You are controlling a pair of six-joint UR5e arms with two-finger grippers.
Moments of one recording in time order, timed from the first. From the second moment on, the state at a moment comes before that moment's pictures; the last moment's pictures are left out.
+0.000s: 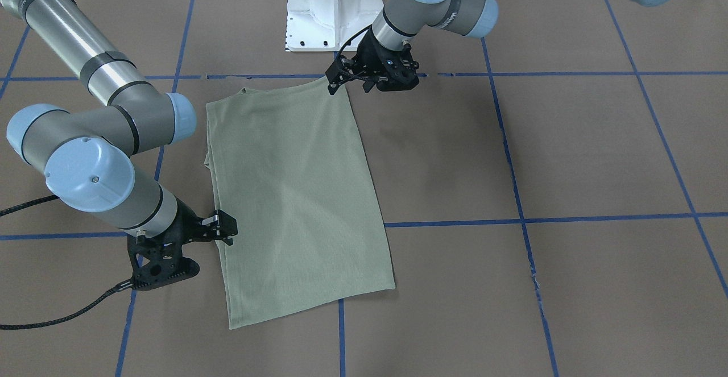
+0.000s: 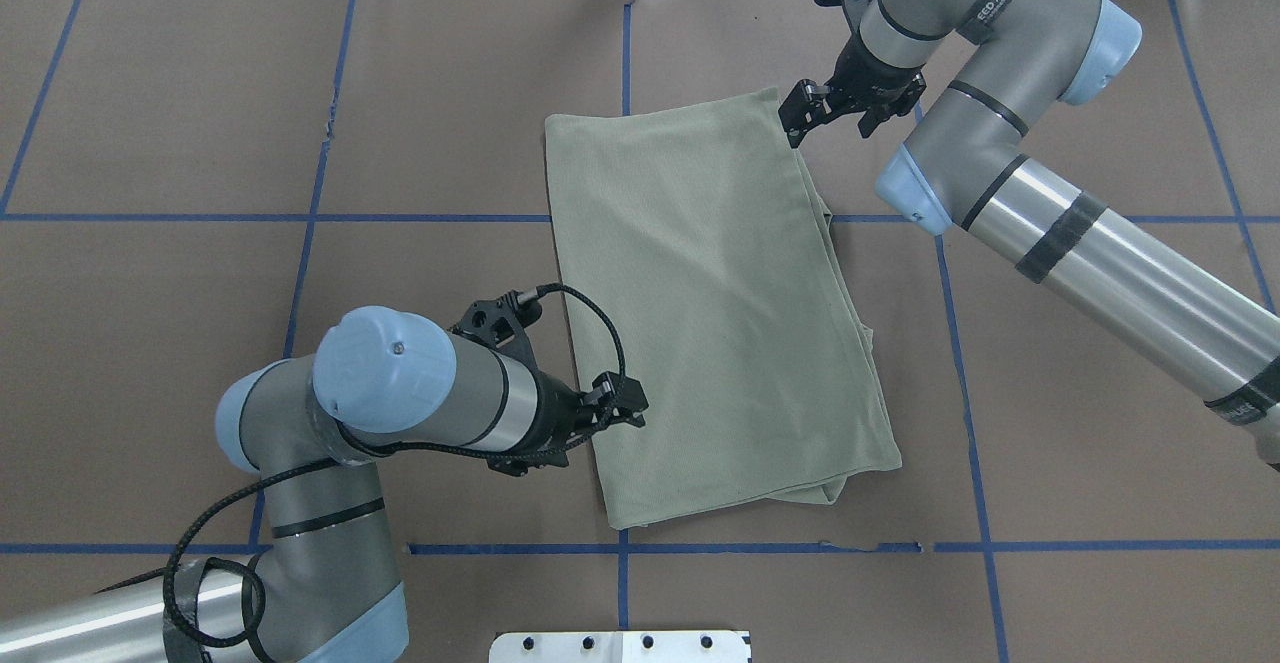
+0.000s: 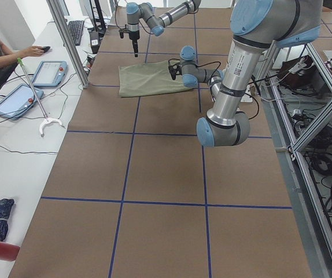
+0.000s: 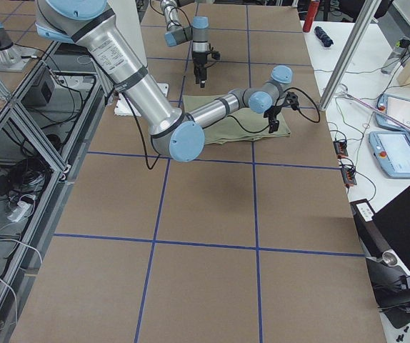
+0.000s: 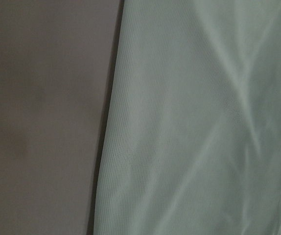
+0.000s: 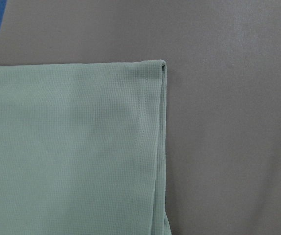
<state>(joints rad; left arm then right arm) -0.34 -2.11 -1.75 -2.07 -1.88 -1.83 0.92 -0.87 1.28 -1.29 2.22 0.69</state>
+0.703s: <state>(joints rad) -0.28 -2.17 -1.65 -2.07 -1.88 -1.94 0.92 -0.89 1.31 -1.29 2.22 0.73</state>
